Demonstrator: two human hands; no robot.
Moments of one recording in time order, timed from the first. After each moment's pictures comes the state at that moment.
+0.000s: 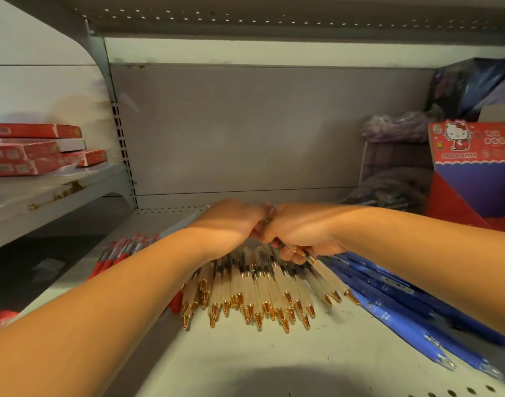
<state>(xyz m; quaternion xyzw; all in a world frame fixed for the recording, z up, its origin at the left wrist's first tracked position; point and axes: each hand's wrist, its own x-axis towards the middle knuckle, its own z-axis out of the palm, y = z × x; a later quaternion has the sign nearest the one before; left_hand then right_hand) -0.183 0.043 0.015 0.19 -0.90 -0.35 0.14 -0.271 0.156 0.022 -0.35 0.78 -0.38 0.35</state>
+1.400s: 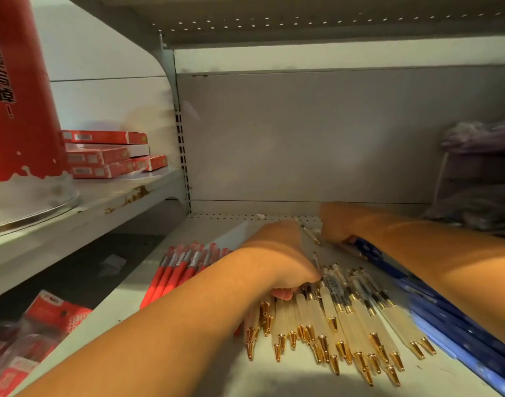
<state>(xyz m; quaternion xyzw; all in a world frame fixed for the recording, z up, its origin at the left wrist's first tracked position) -0.165 0.033 0.020 0.23 -0.93 -0.27 -0.03 -0.356 0.070 0.012 -0.41 0.91 0.00 0.01</state>
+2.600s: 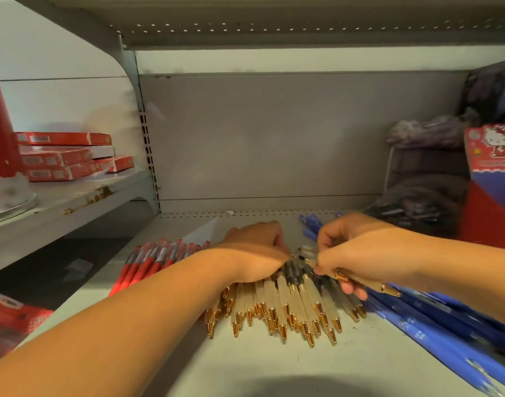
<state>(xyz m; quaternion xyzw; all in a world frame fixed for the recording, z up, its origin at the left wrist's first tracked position) -0.176 0.040 0.002 0.14 -0.98 -0.16 0.05 -0.253 0.212 0.027 -0.40 0.83 -0.32 0.24</state>
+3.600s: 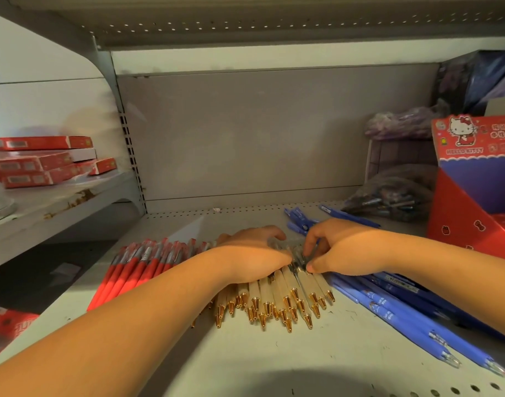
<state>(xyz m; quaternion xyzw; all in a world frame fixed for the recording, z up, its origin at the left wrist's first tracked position) -0.182 0.064 0.000 0.15 -0.98 -0.16 0.01 -0.284 0.213 0.008 -0.44 0.88 -0.12 0.11</state>
